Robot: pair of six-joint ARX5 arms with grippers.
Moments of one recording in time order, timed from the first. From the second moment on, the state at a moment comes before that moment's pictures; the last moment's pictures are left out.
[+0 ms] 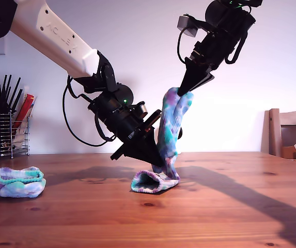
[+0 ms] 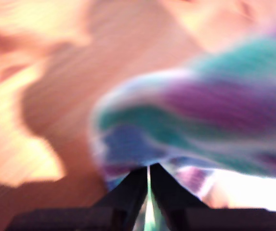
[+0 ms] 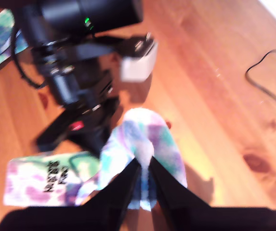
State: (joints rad) left arm -0.43 2.62 2.37 -0.92 0.65 -0.09; right arm 0.26 2.12 2.08 -0.93 -0.48 -0.76
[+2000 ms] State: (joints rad) left arm -0.42 2.56 2.37 -1.27 0.66 0.16; right arm 0.39 2.11 2.09 -1.08 -0.44 -0.71
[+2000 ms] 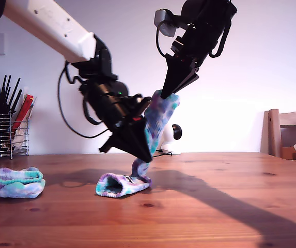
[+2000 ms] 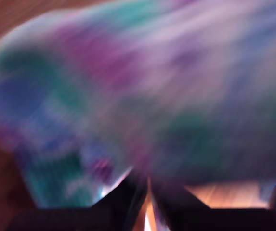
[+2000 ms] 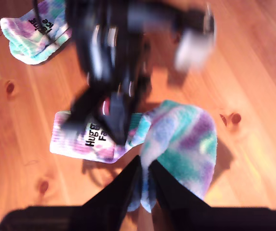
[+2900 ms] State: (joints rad) left arm -0.19 2.56 2.37 -1.21 0.78 0.12; right arm 0.57 2.11 2.09 -1.20 -0.43 -0.65
